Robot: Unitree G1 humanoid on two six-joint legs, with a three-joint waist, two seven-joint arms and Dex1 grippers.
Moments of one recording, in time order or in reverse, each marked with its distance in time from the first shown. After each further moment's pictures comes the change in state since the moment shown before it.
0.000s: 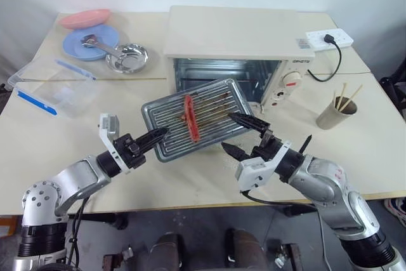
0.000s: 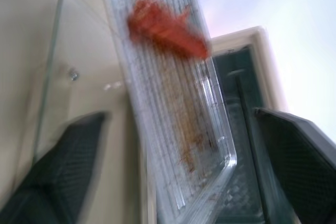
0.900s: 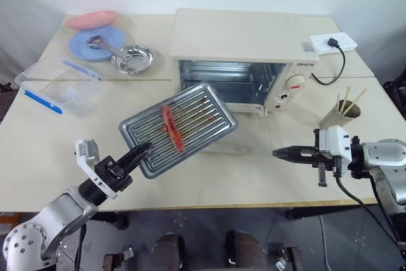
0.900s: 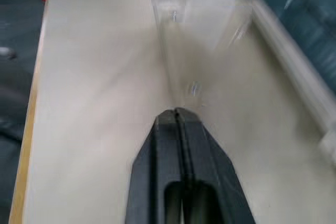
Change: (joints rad) left arm 0.317 -0.102 0.189 -0.214 -0.002 -0.092 -0.013; right arm -0.078 -0.242 -0.244 0.641 0.899 0.152 0.868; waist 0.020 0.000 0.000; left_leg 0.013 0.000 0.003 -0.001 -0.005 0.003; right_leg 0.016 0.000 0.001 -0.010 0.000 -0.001
